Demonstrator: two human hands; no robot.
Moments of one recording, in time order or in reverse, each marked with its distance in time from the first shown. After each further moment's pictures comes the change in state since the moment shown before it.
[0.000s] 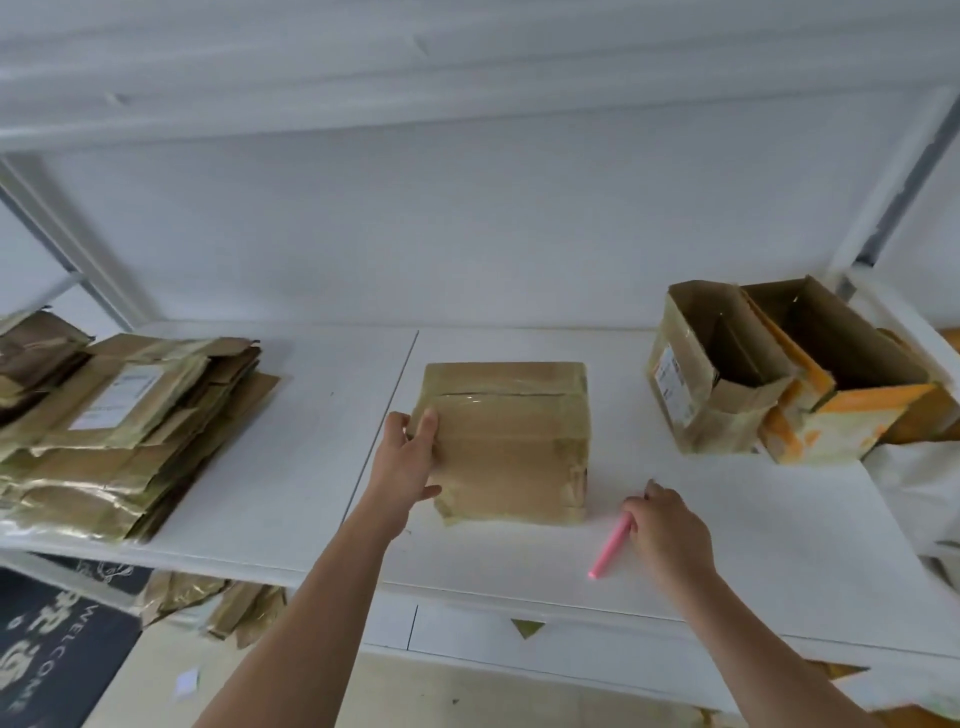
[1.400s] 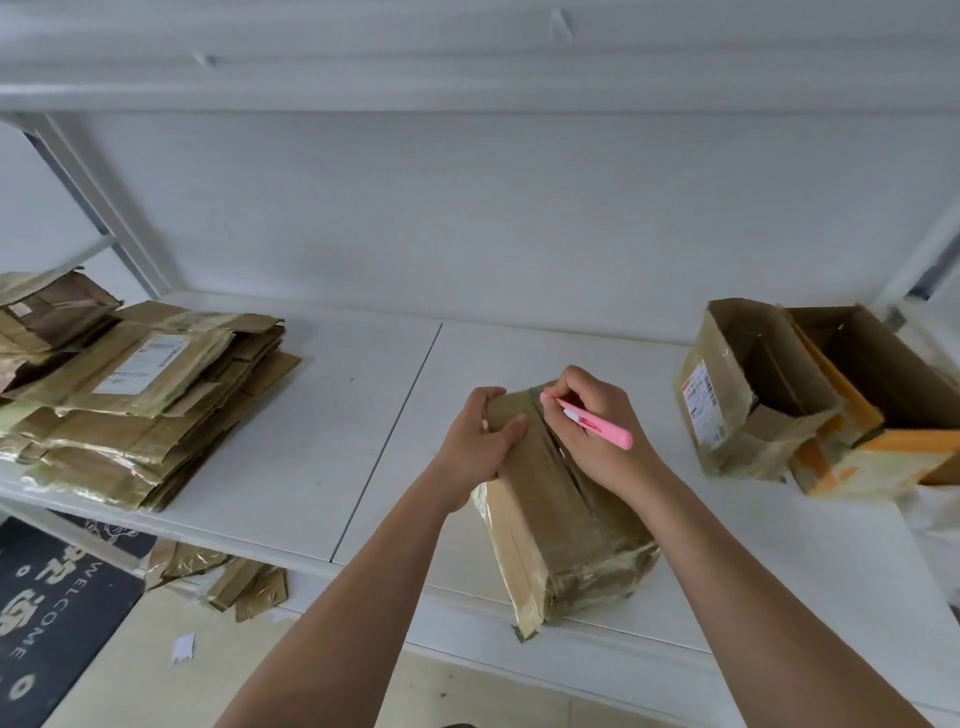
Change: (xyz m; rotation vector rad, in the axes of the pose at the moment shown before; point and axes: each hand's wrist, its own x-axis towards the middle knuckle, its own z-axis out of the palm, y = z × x) left_hand 0.005 0.020 0.030 0.032 -0.255 0.076; right_hand 0.040 -0.107 -0.121 0.856 0.311 -0.528
